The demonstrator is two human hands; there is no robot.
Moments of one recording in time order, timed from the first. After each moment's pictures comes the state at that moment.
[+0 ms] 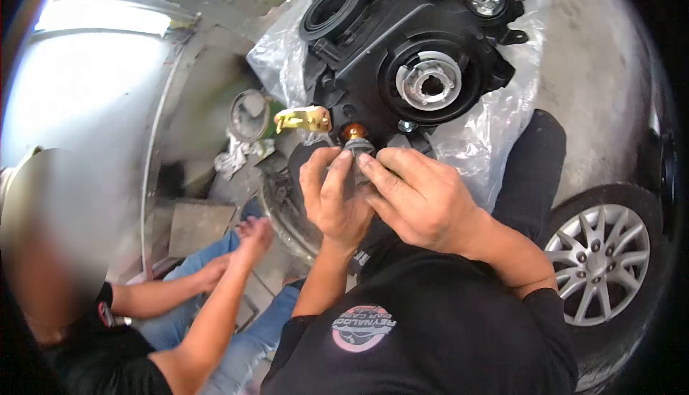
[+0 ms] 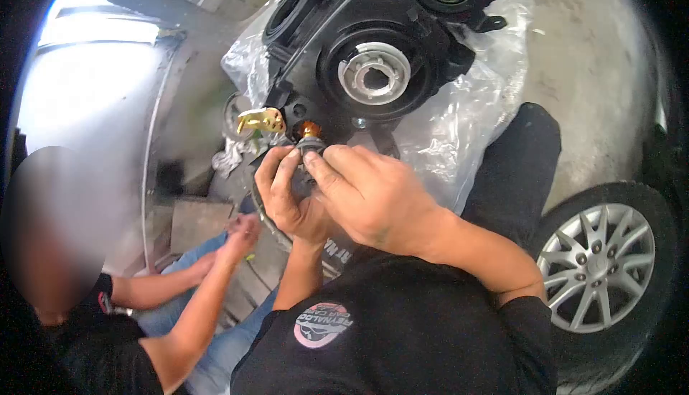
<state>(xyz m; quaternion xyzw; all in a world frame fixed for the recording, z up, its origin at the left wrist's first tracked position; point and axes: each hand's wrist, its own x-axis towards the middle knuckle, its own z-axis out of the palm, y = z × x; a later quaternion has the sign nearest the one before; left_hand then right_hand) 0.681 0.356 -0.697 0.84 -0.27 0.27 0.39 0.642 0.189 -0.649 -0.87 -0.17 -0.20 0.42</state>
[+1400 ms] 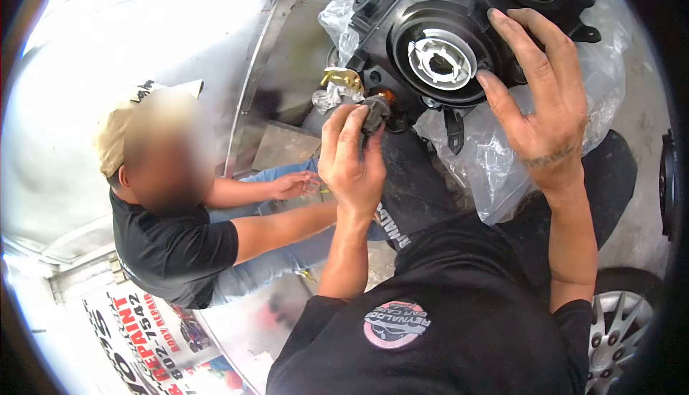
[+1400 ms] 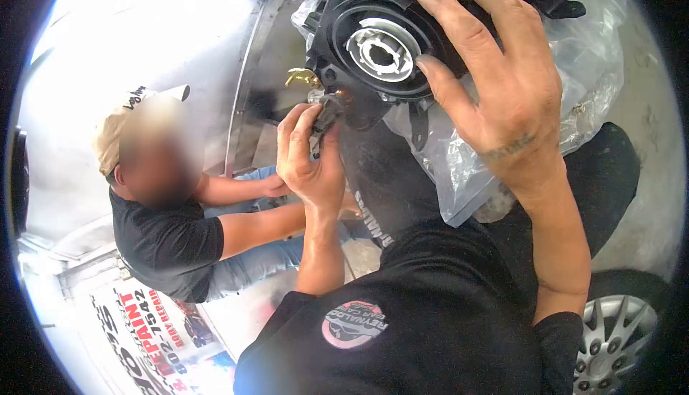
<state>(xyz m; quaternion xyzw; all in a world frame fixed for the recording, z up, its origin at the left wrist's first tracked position) 0.672 0.325 -0.641 0.93 -0.20 0.24 0.19 0.686 0.057 -0.679 -0.83 -0.09 -0.37 0.41</state>
